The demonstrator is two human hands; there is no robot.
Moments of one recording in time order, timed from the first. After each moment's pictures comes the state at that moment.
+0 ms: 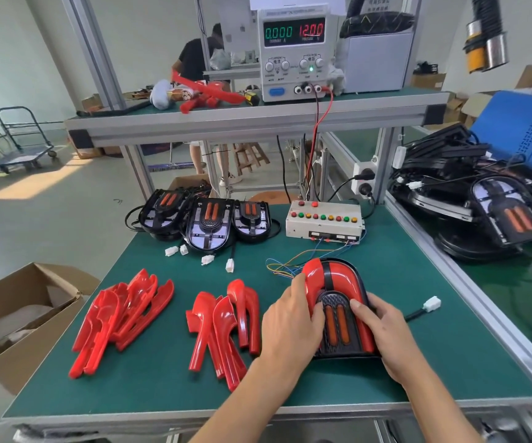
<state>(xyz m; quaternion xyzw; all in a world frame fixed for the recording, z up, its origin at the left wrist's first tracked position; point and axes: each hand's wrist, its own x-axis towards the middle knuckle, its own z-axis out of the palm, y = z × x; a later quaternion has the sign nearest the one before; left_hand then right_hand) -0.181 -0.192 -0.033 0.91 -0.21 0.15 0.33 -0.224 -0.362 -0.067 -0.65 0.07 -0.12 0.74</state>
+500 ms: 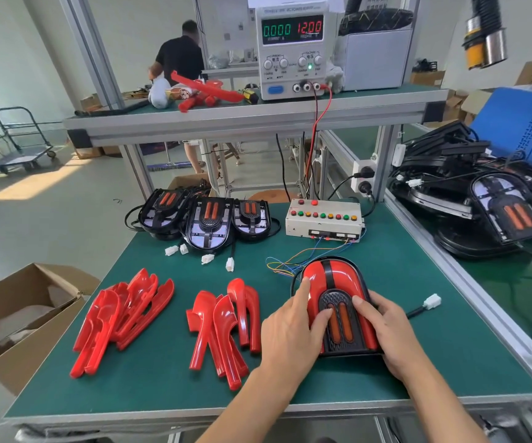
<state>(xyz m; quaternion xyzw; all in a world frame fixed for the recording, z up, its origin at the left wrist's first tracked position) -0.190 -0.186 -0.047 0.91 -0.23 0.16 0.32 -0.223 -0.365 -0.067 -0.63 0.08 -0.12 0.76</state>
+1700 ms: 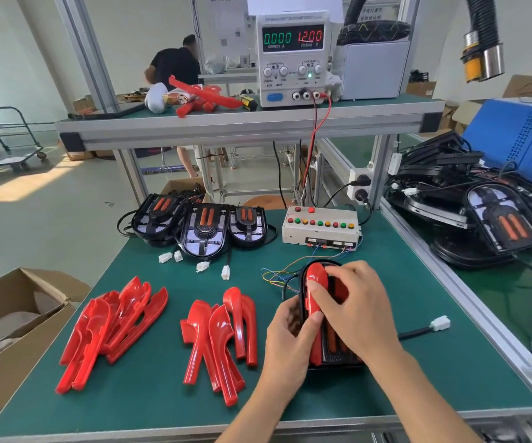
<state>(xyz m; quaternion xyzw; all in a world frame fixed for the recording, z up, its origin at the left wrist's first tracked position) -0.177 -0.194 -0.076 0.66 -0.12 -0.04 0.74 -0.202 -0.320 -0.002 -0.90 0.08 -0.31 0.30</state>
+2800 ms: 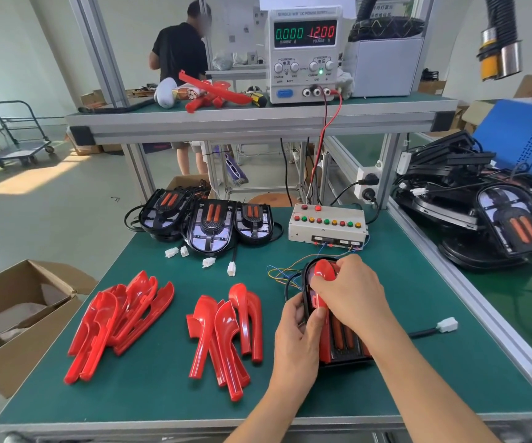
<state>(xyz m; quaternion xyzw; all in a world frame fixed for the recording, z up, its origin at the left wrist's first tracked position) -0.181 -0.201 -0.078 0.68 -0.10 -0.02 0.73 -0.178 -0.301 0.033 -0.92 0.23 -0.11 0.31</state>
